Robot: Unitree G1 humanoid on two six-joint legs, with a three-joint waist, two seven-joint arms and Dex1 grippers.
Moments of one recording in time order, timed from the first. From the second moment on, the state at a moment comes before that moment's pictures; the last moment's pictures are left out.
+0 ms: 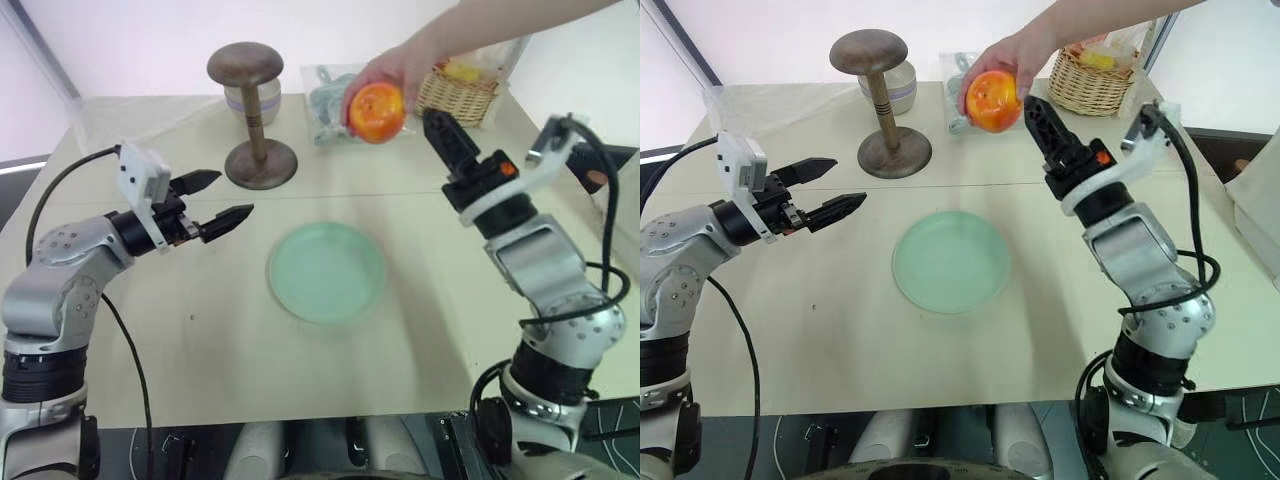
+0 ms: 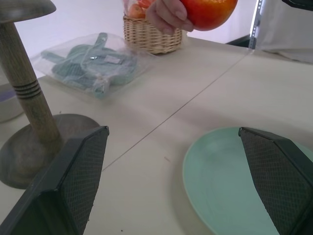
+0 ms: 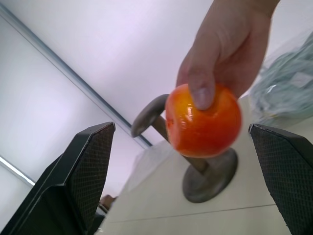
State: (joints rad) left arm -0.39 0.71 0.23 -0.24 -0.62 0.57 -0.79; right arm -0.51 -0.22 -0.34 -0.45 1.39 0.73 -0.31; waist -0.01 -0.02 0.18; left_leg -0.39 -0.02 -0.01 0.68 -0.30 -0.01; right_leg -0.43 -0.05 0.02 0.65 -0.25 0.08
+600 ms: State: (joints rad) left arm -0.38 0.72 0.23 -0.26 -0.62 0.57 -0.78; right arm -0.57 -0.15 -0.26 -0.19 1.35 0.67 -0.15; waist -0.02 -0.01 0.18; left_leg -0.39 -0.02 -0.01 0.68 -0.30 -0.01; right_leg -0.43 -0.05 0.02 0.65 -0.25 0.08
